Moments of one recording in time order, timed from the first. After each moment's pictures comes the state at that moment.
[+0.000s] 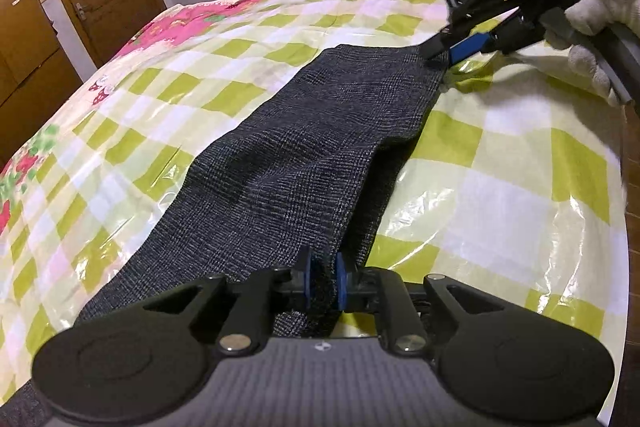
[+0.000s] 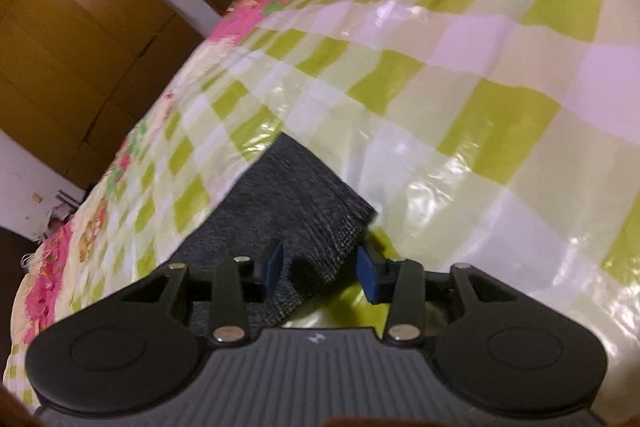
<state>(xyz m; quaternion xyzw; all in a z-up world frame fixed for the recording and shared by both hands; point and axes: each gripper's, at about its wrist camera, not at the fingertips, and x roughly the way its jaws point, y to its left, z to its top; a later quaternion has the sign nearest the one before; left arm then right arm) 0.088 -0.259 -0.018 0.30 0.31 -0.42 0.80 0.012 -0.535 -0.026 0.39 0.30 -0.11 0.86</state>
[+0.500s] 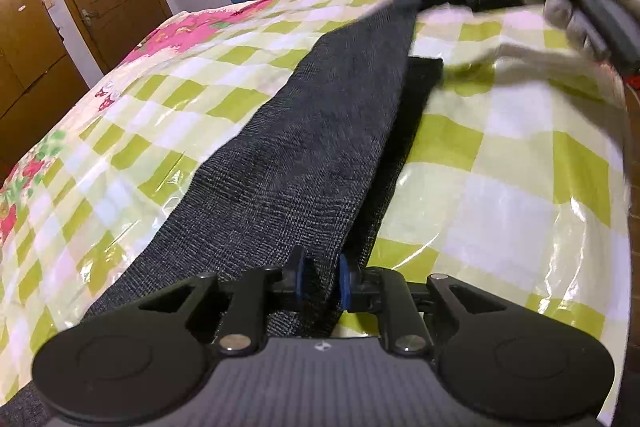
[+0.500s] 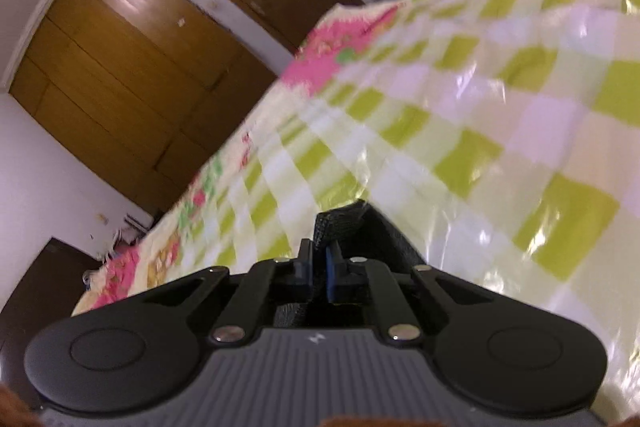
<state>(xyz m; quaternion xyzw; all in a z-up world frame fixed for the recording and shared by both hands) 0.082 -0.260 -0.021 0.30 0.29 -0.41 0.81 0.016 -0.554 0.011 0.41 0.21 -0.03 0.89</state>
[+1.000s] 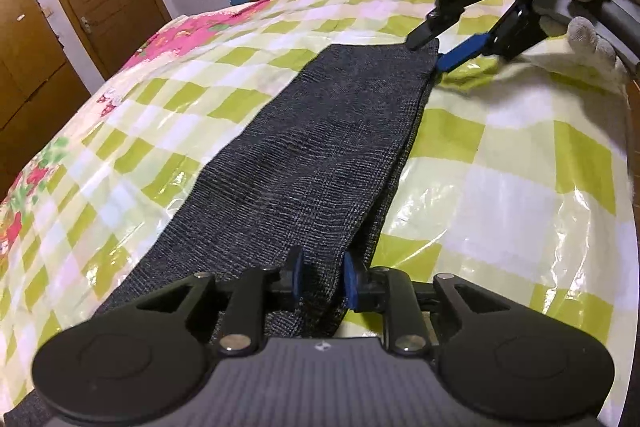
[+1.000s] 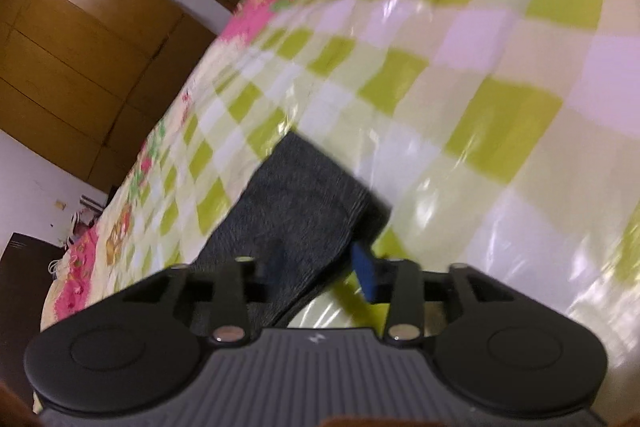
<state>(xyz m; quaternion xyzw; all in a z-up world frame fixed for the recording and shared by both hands) 0.079 -0.256 -0.019 0.31 0.28 -0.41 0.81 0.018 -0.546 -0.025 0.44 0.31 -0.08 0.84</state>
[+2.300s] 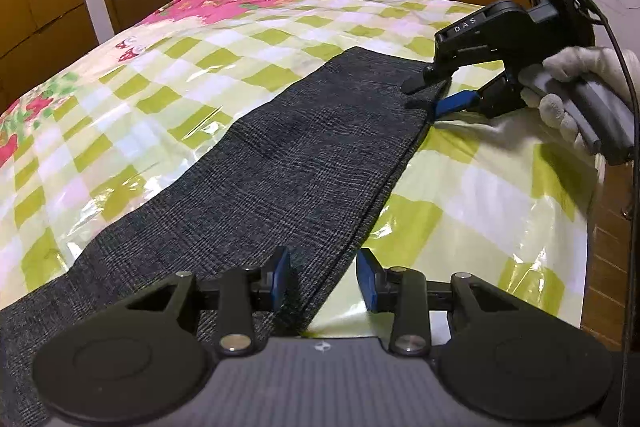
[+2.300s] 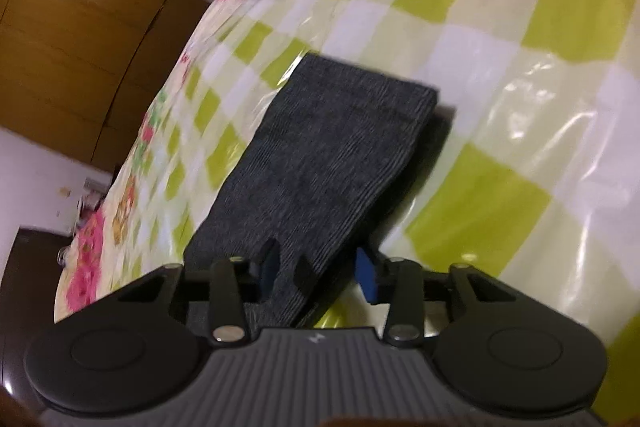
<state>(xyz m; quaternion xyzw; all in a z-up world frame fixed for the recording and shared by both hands) 0.086 -0.200 -0.007 0.20 0.34 -0.42 0.82 0.045 -0.510 -0.042 0.47 0.34 -0.07 0.81</state>
